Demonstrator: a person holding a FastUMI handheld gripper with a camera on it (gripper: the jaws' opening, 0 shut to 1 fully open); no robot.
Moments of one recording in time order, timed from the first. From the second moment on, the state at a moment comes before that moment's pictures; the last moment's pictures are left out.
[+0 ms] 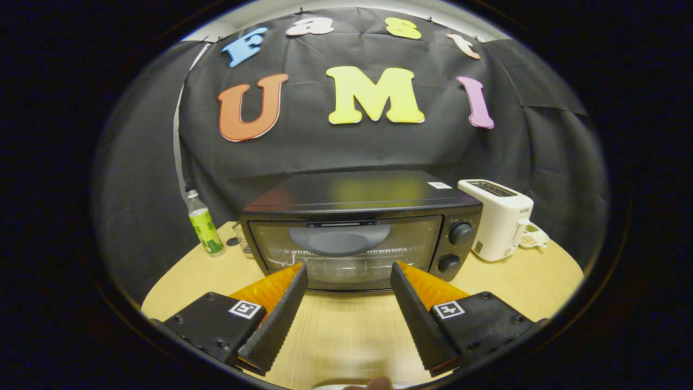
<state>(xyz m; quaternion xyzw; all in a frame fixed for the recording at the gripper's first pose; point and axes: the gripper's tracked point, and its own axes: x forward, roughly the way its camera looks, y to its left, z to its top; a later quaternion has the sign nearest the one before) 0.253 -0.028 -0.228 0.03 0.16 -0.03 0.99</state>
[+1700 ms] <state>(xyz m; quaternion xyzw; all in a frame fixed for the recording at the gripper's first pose) -0.005 -0.060 -0.060 0.03 0.02 -0.03 1.00</state>
